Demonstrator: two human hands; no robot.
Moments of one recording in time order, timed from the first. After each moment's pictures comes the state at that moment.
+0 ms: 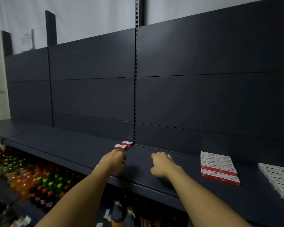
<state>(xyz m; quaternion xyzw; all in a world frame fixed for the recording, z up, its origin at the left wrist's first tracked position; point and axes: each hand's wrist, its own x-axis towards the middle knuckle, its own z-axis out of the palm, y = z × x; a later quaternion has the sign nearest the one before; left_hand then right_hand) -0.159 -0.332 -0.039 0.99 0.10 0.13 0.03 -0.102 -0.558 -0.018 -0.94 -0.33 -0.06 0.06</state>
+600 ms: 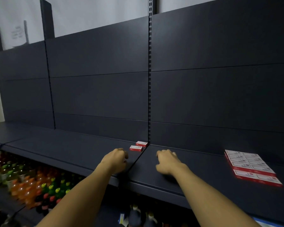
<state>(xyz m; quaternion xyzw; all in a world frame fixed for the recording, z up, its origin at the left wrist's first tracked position) -0.143 -0.205 -0.048 0.99 0.08 0.12 0.02 -0.086 -0.444 -0.029 -0.95 -0.29 -0.06 0.06</state>
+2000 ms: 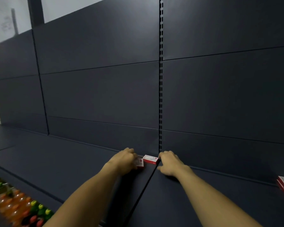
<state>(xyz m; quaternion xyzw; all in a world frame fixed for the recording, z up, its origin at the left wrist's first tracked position) 0.031 -0.126 -0.049 0.99 -0.01 0.10 -0.04 0.111 -0.339 -0.053 -0.94 -0.33 -0.06 0.11</state>
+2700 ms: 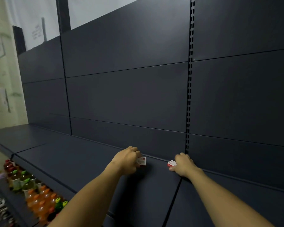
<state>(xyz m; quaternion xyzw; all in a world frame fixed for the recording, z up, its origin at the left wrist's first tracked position) -0.021 -0.054 -0.026 0.99 0.03 0.14 -0.06 0.126 -0.268 -0.063 -0.95 -0.26 -0.04 0.14</state>
